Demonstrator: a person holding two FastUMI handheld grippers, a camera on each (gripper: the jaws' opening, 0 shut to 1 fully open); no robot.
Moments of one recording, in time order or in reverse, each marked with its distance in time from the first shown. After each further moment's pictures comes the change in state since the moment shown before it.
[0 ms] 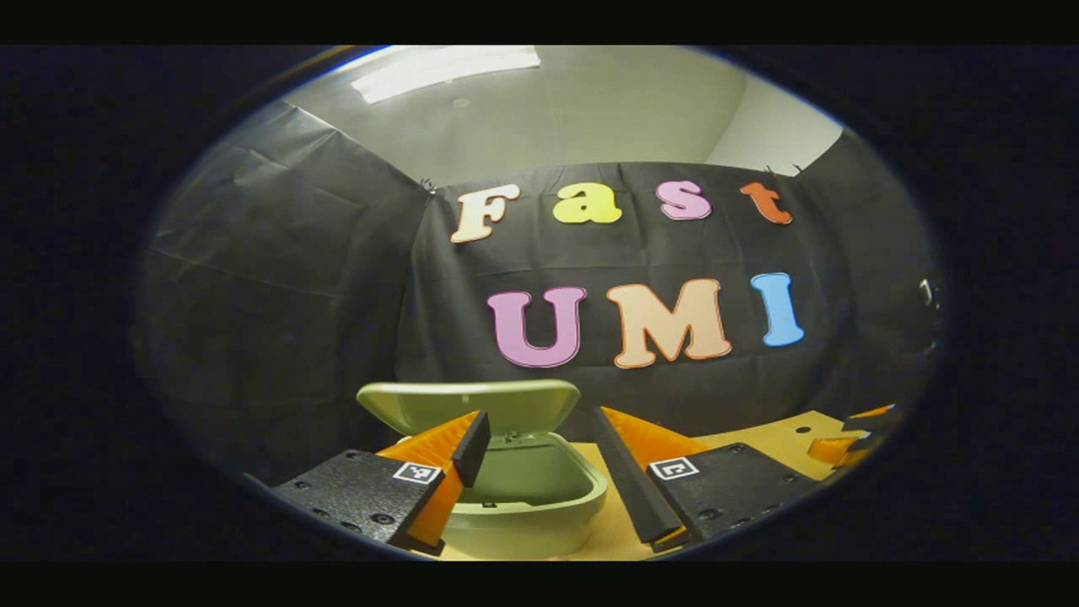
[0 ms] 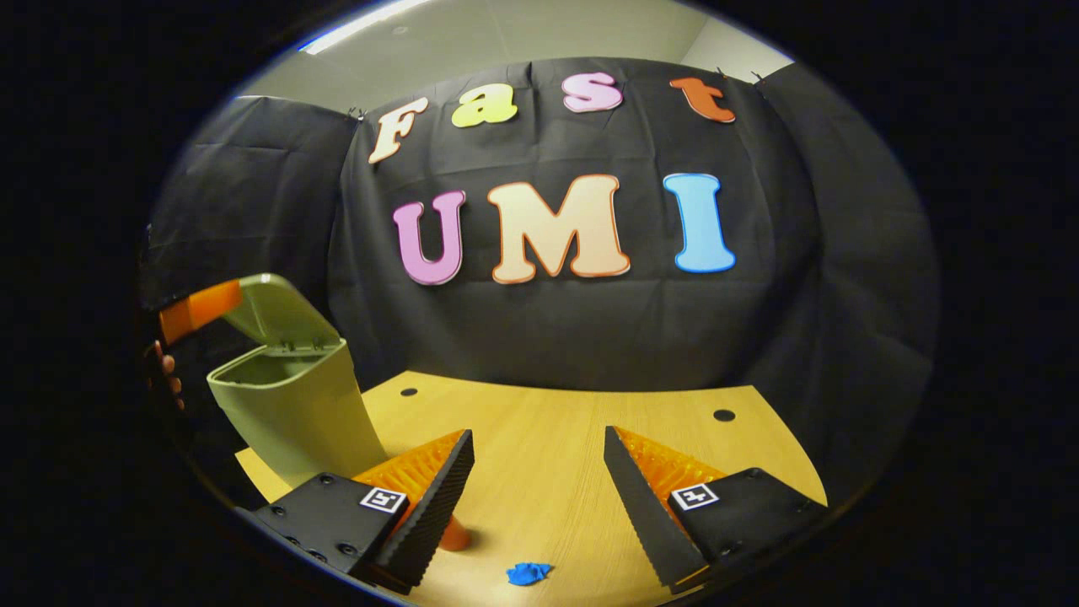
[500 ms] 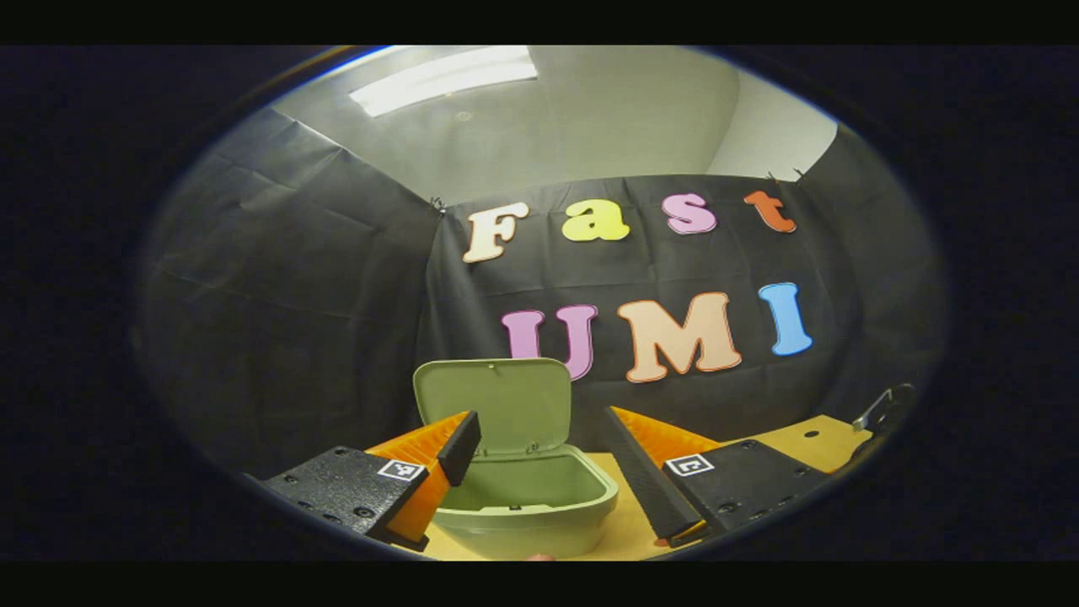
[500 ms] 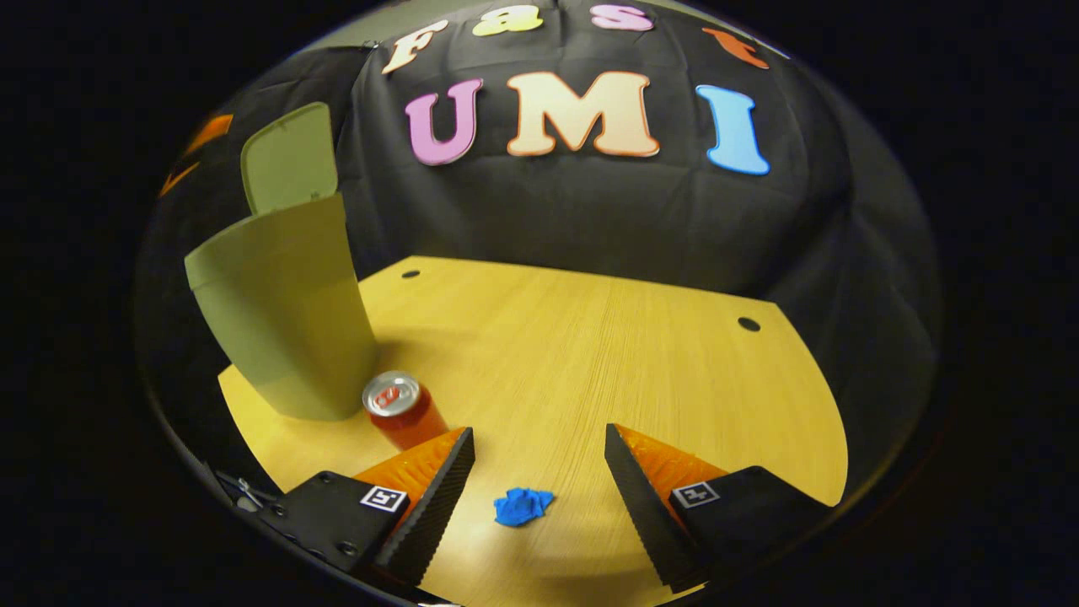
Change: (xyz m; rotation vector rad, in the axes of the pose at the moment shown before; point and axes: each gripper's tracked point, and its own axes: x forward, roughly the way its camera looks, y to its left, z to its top) left arm -0.018 0.015 0.028 0.030 -0.053 0.036; right arm 0.036 0.002 -0.149 -0.109 0.375 0.032
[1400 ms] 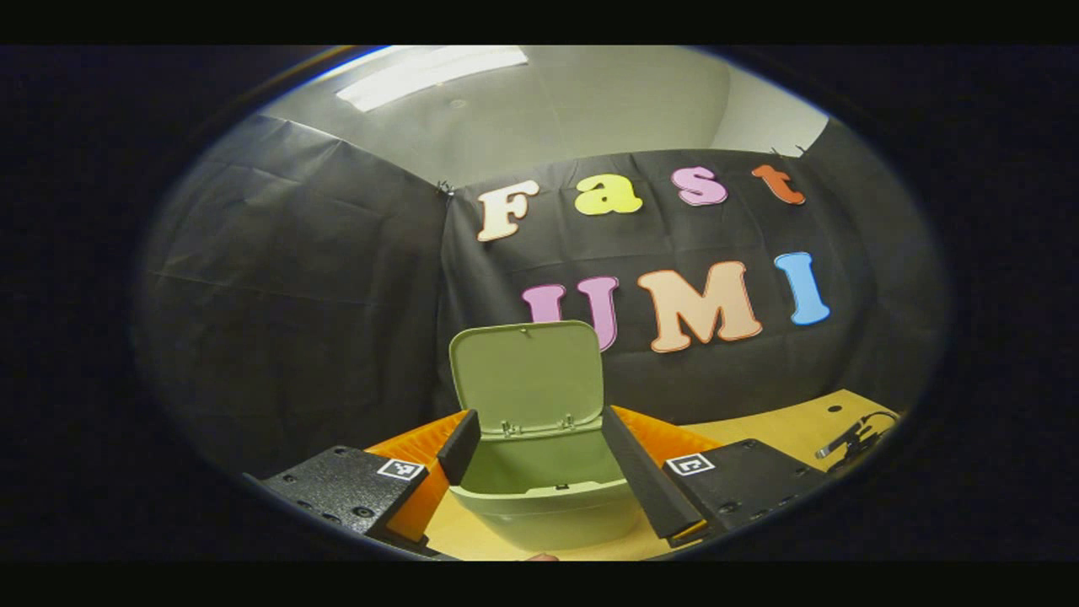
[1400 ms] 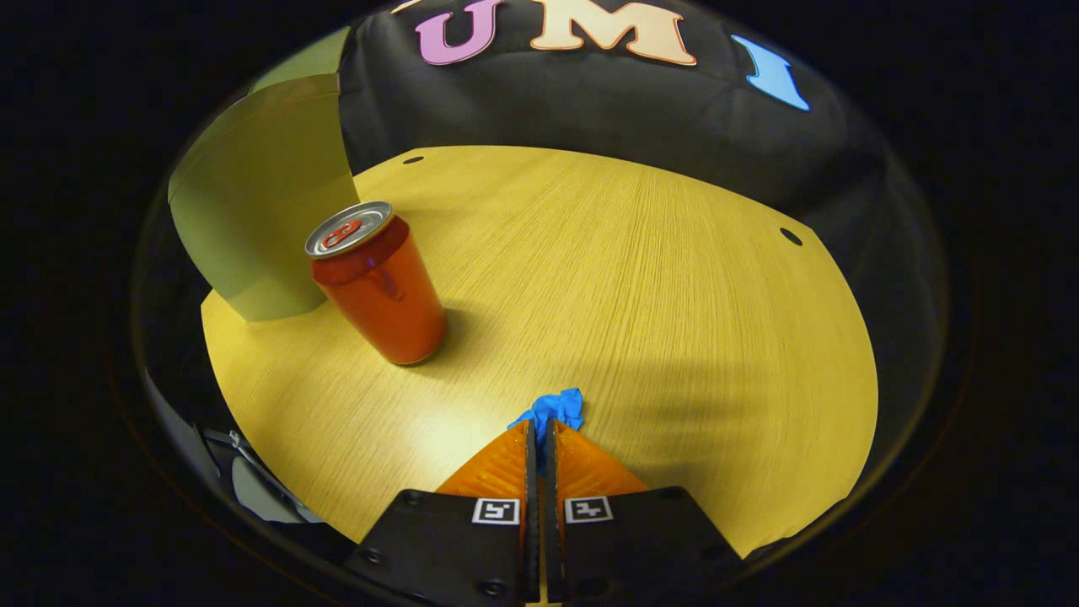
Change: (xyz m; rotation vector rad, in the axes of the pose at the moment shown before) left arm -0.011 0.032 -0.040 0.051 0.108 0.042; right arm 0.051 0.034 -0.053 -0.013 0.273 0.009
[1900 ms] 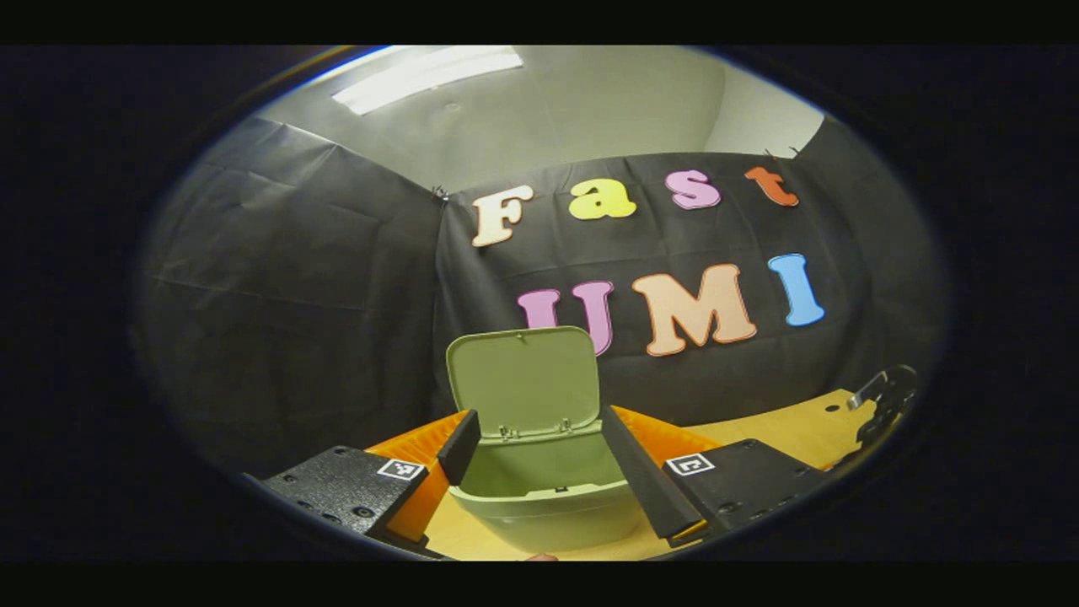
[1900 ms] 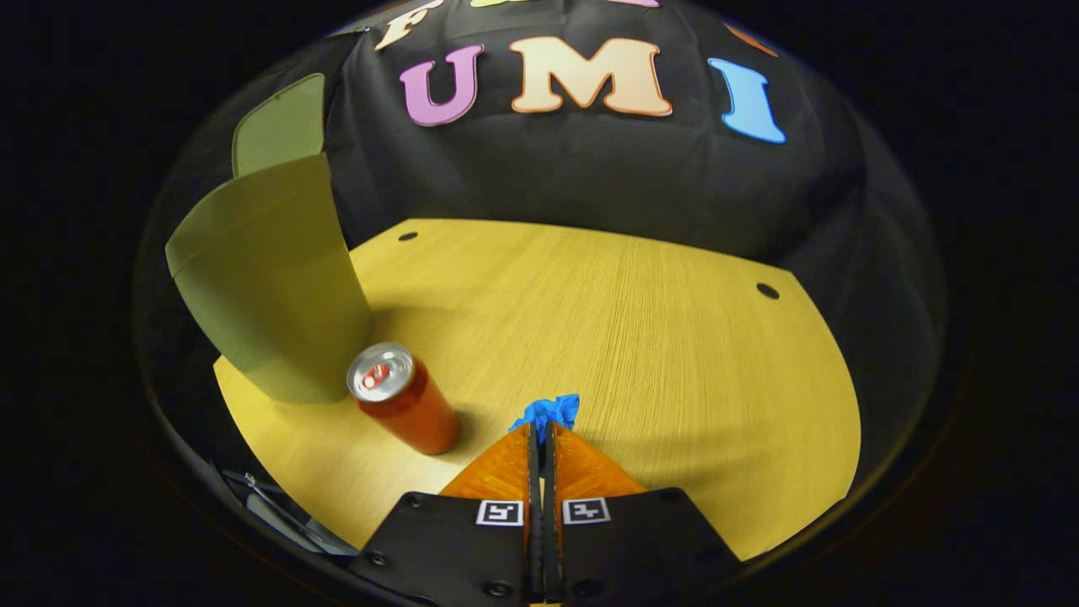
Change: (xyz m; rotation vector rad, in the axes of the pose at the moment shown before) left arm -0.001 0.001 0.004 0.007 -0.017 -0.015; right arm -0.065 -0.016 0.105 0.034 -0.263 -0.016
